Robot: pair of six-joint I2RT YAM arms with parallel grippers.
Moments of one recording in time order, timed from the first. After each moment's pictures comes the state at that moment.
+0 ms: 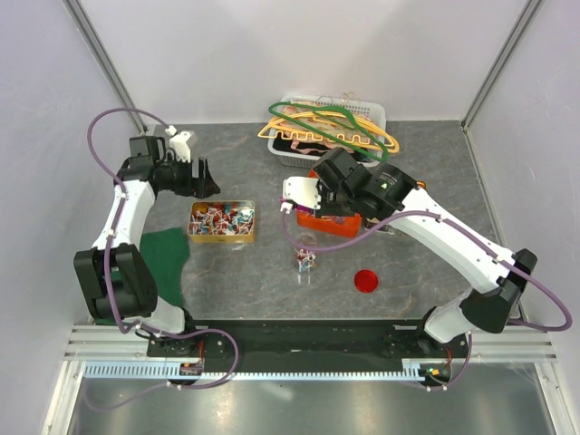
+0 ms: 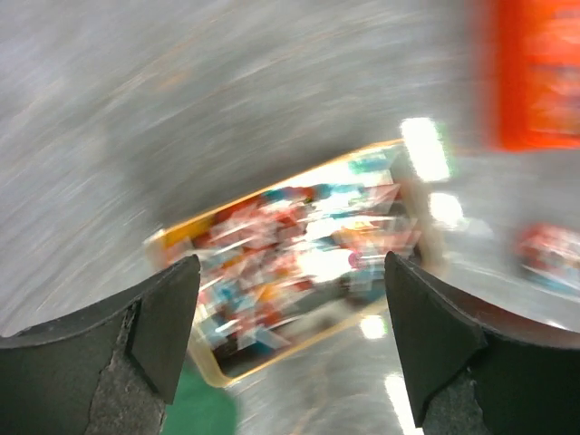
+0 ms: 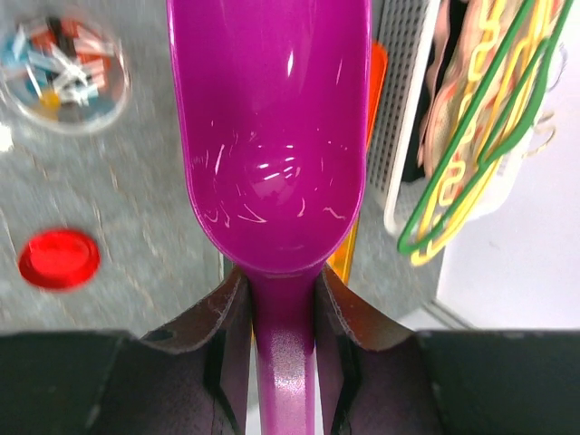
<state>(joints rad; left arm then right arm) 0.14 1.51 1.21 -0.58 0.56 0.23 0.86 1.51 1.67 -1.11 0.21 -0.77</state>
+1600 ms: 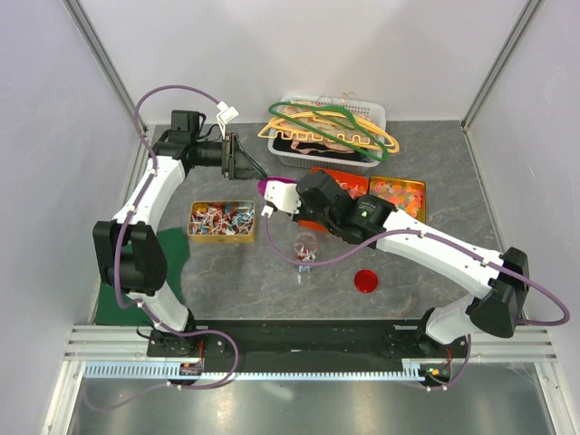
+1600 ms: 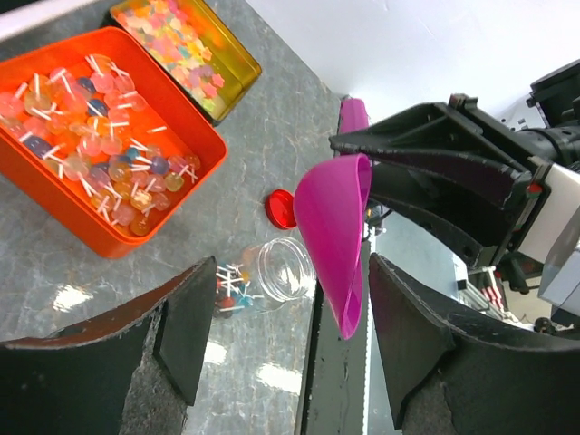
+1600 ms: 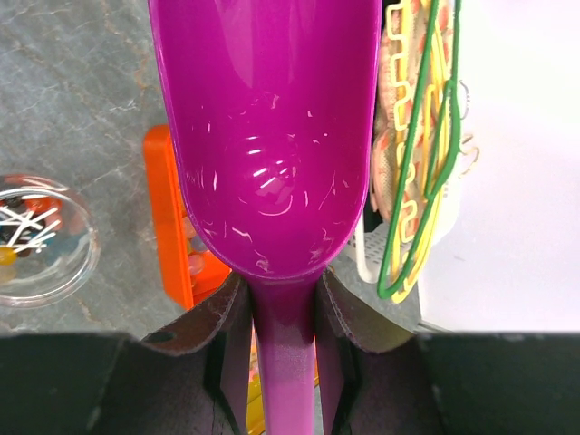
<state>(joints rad) -0.11 1.69 1.50 -0.57 1.33 0.01 0.98 1.47 1.39 -0.60 0.39 -0.67</state>
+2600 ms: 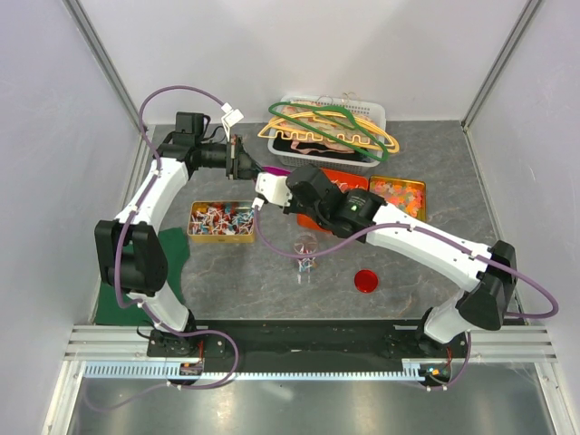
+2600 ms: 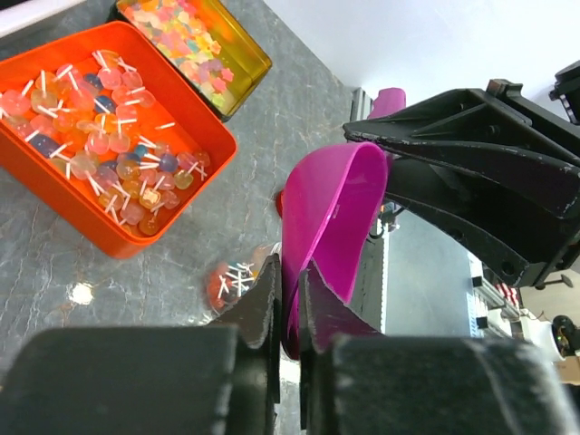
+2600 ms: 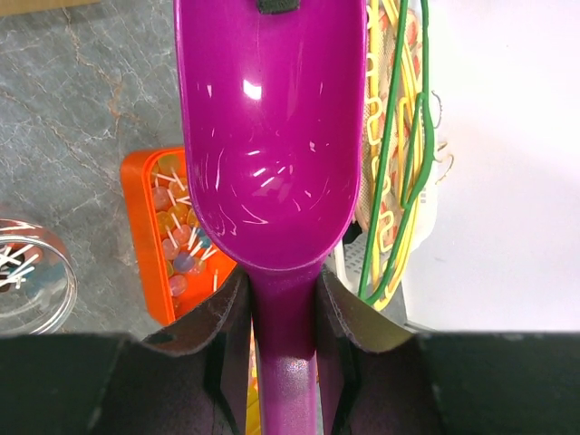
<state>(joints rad) -0.13 1.69 1.47 -0.53 1.29 0.02 0.99 1.54 1.49 -0.58 0.45 -0.68</state>
